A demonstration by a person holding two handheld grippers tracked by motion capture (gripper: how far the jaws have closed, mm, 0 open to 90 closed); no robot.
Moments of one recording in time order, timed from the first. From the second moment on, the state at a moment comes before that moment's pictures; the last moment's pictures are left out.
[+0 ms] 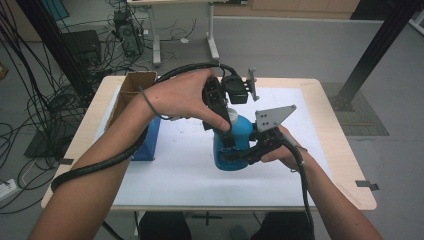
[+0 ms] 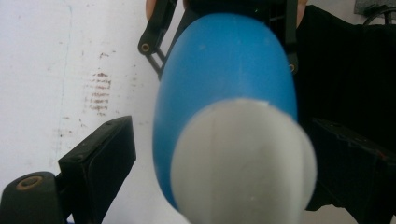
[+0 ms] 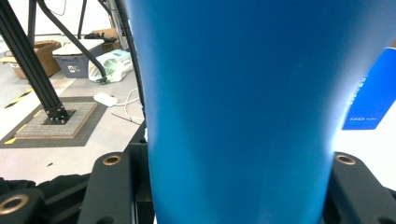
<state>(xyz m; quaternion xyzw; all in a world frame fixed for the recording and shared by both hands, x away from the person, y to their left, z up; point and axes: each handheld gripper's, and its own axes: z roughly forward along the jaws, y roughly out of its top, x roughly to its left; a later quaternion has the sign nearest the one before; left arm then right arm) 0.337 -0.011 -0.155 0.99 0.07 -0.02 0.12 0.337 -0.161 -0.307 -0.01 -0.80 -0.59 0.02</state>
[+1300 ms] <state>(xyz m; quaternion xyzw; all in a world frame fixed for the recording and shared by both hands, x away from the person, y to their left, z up) 0.333 -0.011 -0.154 0.99 0.07 -0.02 0.11 0.337 -0.159 -0.308 -0.01 -0.81 -0.59 0.02</state>
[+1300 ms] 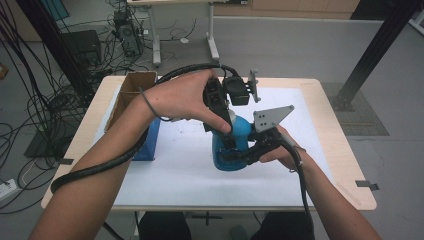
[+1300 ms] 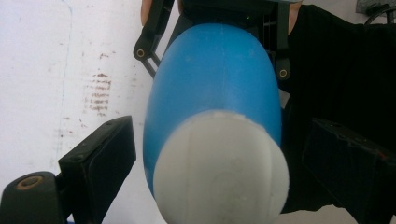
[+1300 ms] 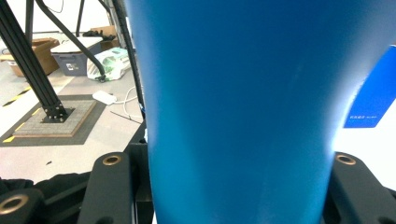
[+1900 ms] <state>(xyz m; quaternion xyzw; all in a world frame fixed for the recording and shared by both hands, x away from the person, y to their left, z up) 0.333 -0.009 -0.155 0.99 0.07 -0.02 0.12 0.337 -0.158 -0.308 -0.01 -0.81 -0.59 0.02</state>
